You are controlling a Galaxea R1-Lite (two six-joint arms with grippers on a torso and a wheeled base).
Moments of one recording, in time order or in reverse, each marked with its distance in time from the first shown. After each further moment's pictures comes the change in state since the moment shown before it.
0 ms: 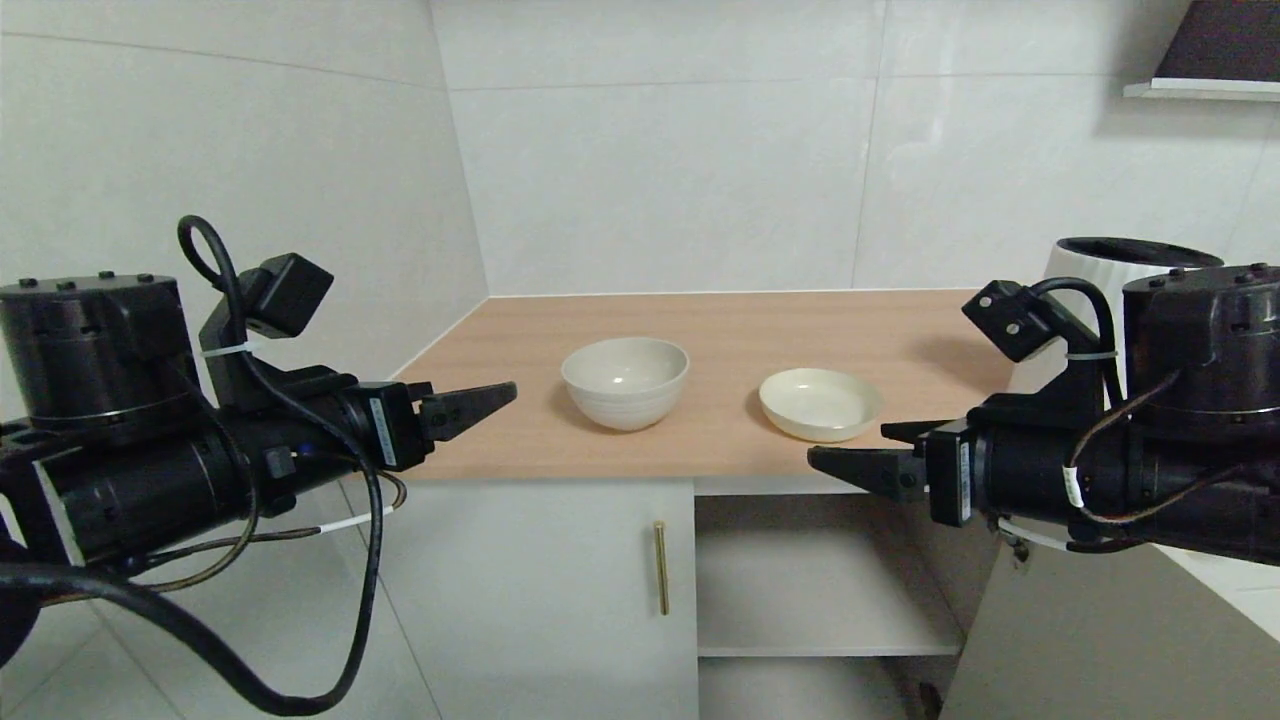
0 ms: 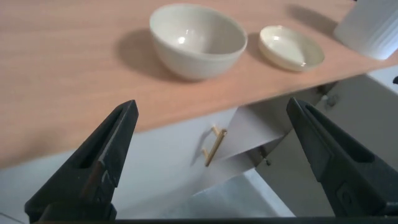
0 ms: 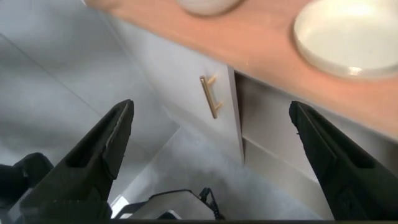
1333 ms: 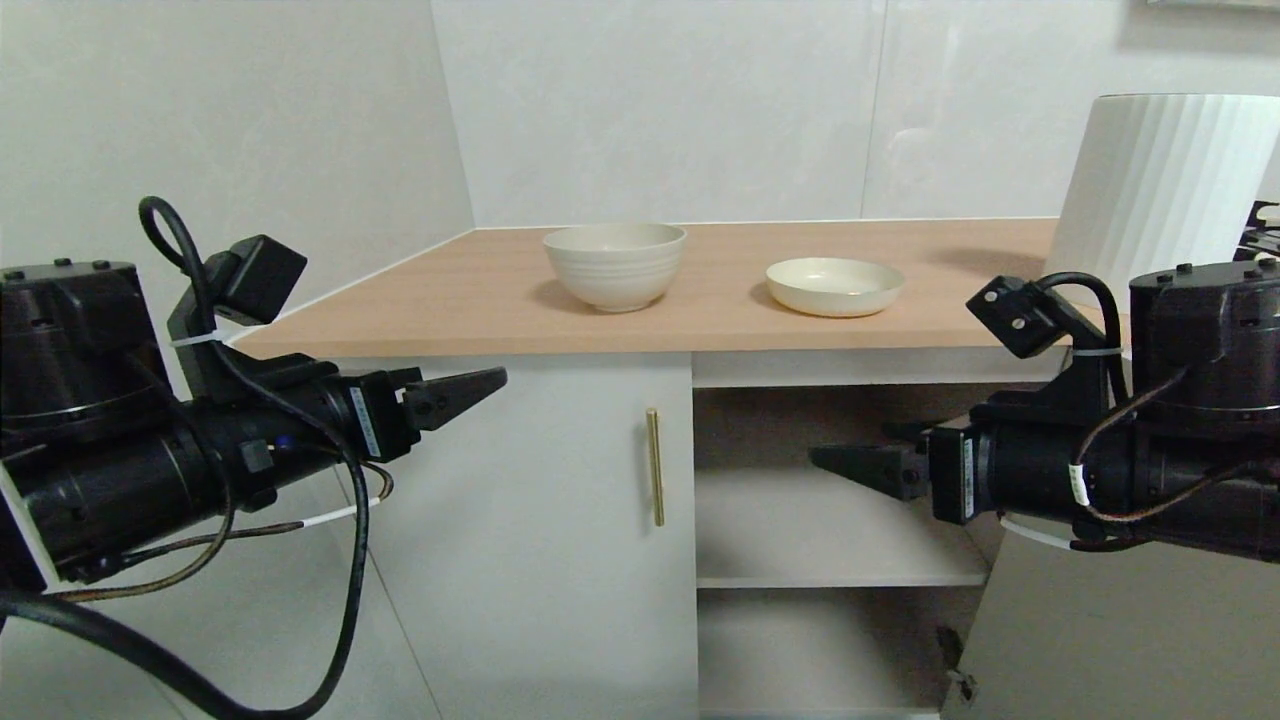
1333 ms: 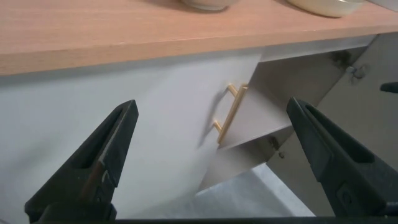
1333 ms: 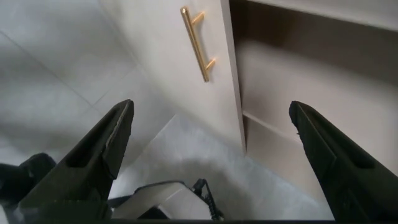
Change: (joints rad) left arm 0.000 -0.036 0.001 -0.014 0.000 0.000; right arm 0.002 -0.007 -0.004 0.006 0.002 0.014
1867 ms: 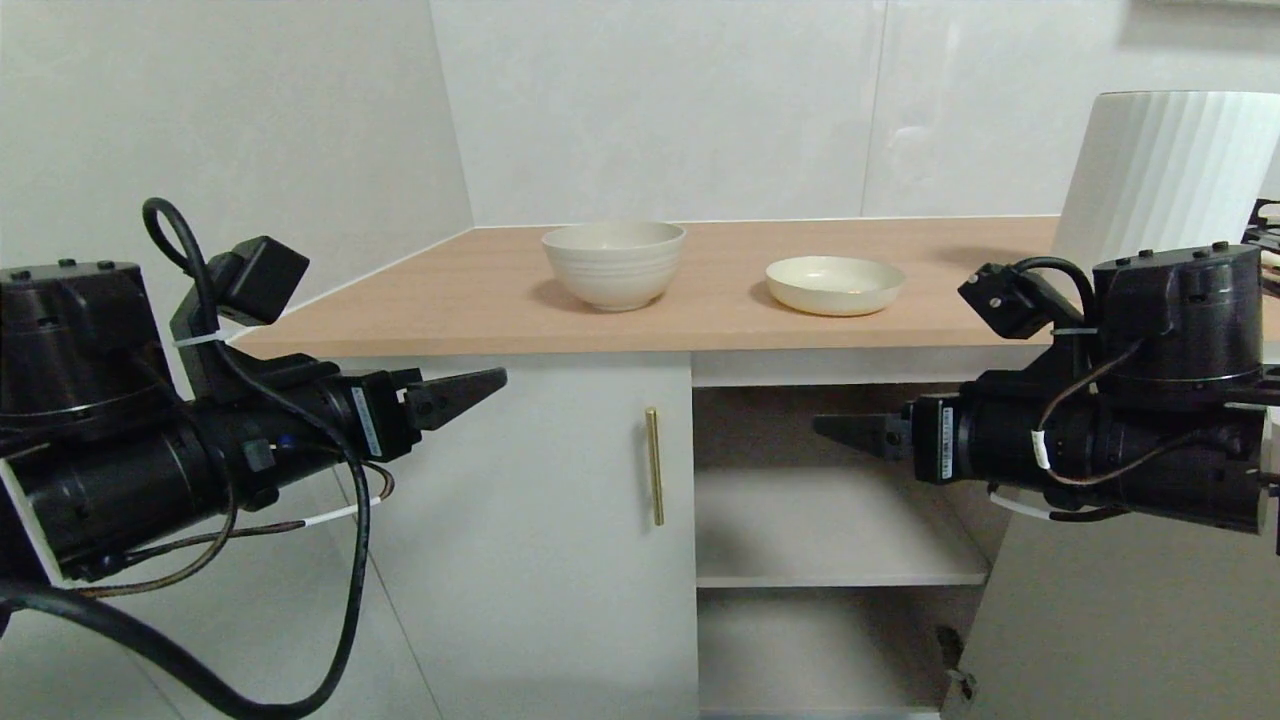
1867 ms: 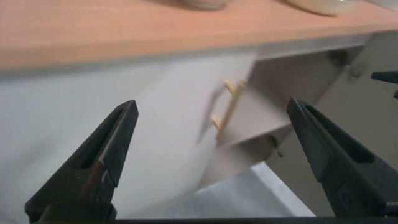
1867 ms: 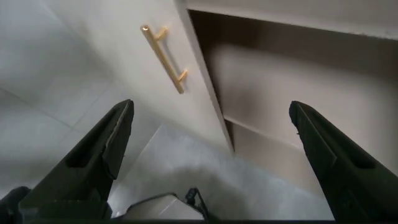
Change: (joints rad) left arm 0.001 0.001 -0.001 0.001 0.000 0.000; right arm -0.020 0.045 -0.065 0.041 -0.077 0.047
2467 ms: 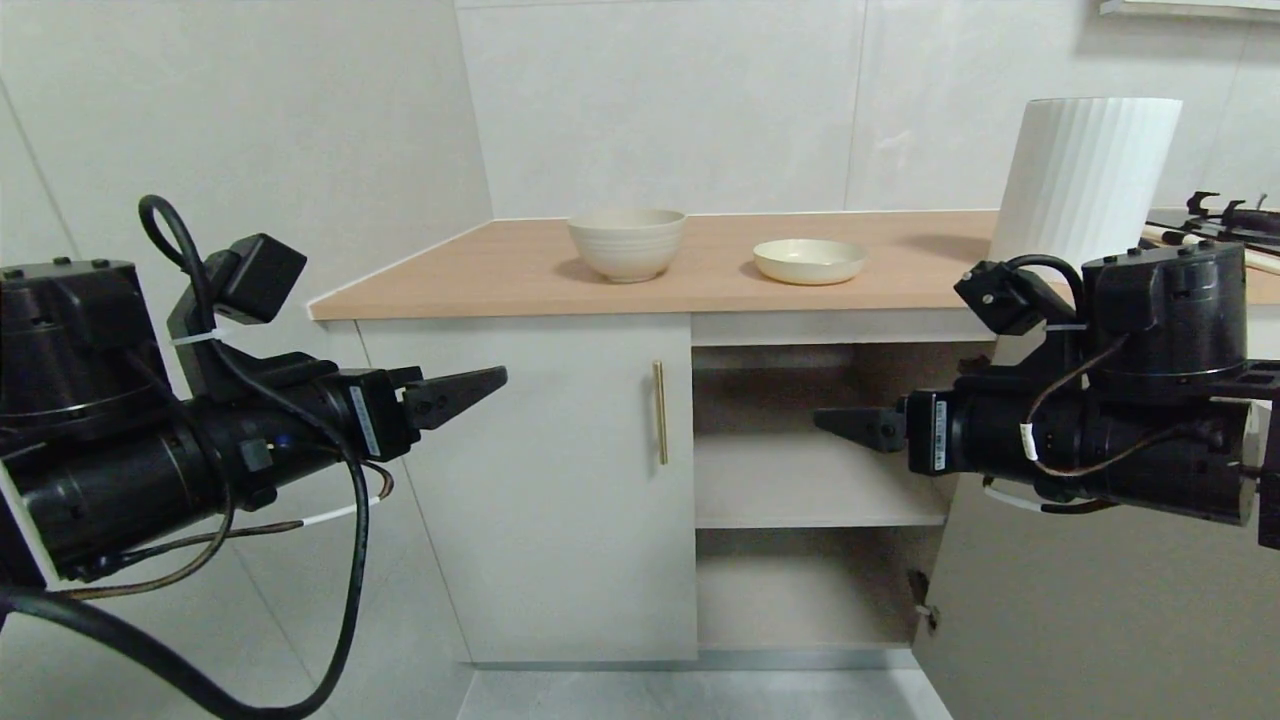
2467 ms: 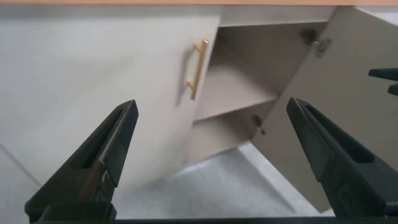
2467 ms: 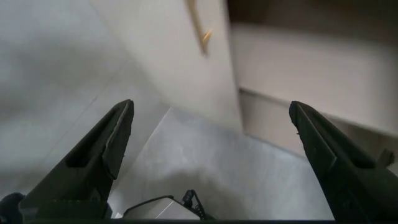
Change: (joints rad) left arm 0.000 0.001 -0.002 0.000 -0.003 0.001; right arm -0.018 0.026 -0.021 -0.002 -0.028 0.003
